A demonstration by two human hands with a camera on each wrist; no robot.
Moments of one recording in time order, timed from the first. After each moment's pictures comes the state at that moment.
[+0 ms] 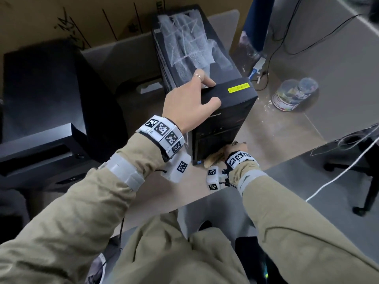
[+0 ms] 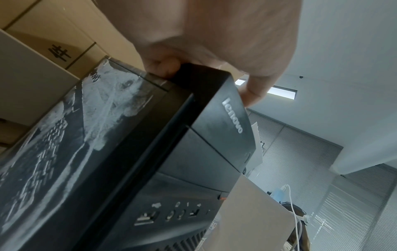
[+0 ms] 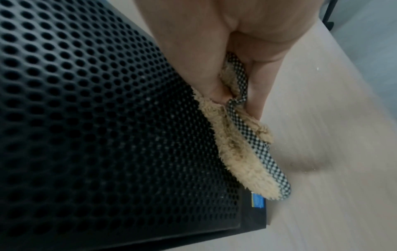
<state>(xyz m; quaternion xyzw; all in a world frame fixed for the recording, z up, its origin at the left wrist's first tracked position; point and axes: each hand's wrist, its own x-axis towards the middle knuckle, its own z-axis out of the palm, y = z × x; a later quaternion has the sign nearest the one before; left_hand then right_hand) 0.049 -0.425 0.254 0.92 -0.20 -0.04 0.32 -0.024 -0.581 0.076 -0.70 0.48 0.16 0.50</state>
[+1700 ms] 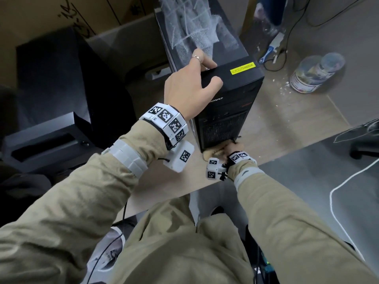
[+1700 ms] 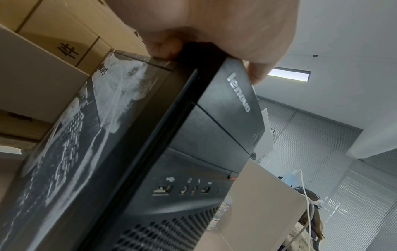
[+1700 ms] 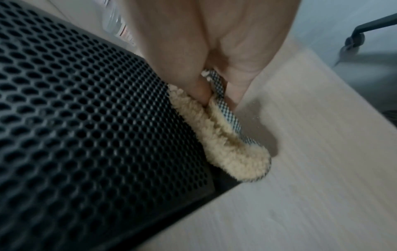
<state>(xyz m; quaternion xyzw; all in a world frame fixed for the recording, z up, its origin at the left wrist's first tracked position) 0.043 -0.434 0.253 0.93 -0.16 0.00 0.32 -0.039 -0.568 0.010 -0.65 0.51 0.17 0.54</state>
